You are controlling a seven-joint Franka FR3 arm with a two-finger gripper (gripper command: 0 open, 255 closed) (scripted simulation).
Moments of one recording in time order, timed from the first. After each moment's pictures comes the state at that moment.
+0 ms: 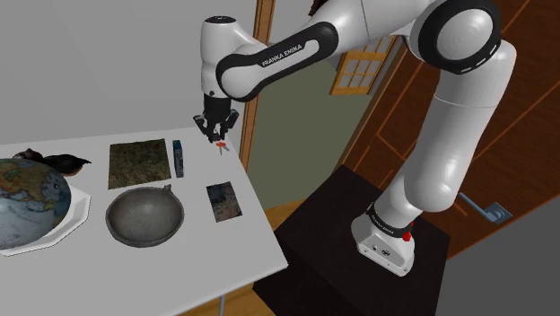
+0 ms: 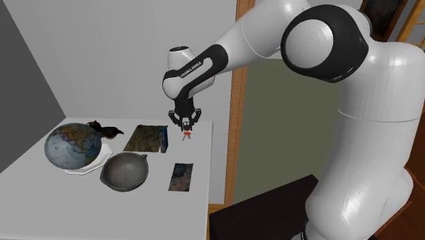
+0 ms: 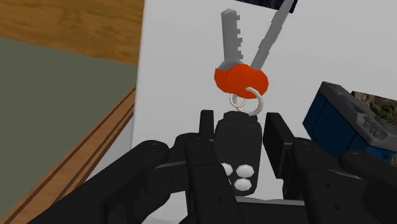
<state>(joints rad) 0.11 0.28 0.31 -1.96 -0.12 2.24 0.72</state>
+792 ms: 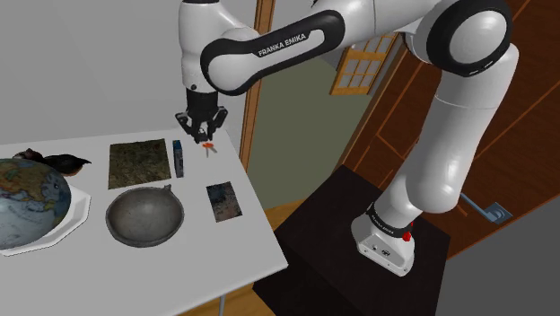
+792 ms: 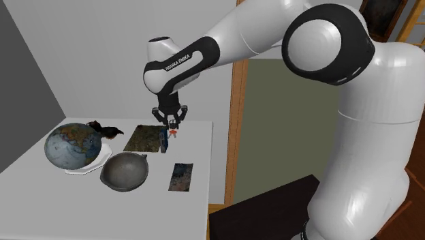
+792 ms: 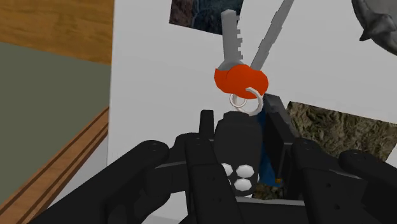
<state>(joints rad) 0.18 0.27 0.35 -1.87 -0.12 2.14 0.82</state>
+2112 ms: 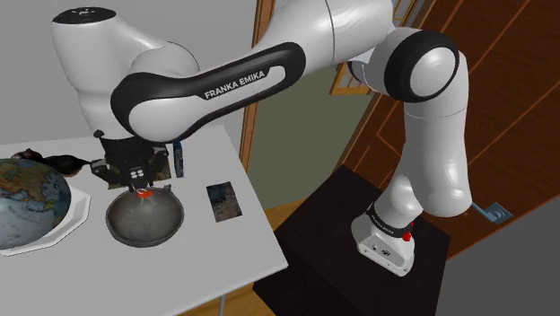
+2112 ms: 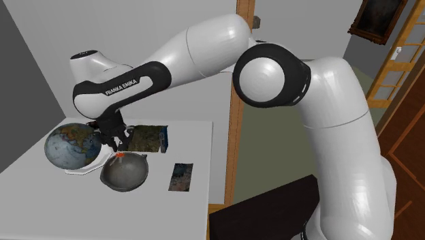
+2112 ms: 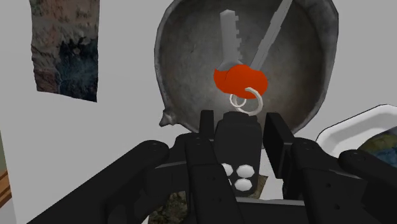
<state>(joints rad) 0.49 0.58 0.40 -1.45 -0.25 1.99 1.16</state>
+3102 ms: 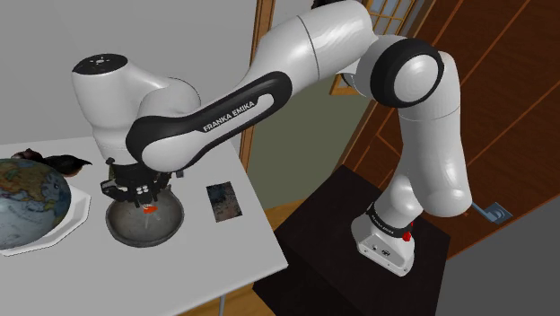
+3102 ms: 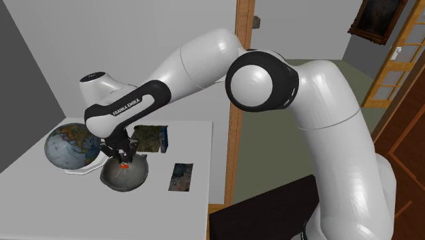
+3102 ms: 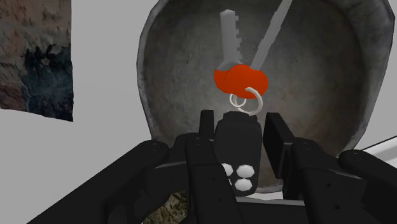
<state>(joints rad) 0.49 0.64 0.38 -1.51 -0.28 2.11 1.18</state>
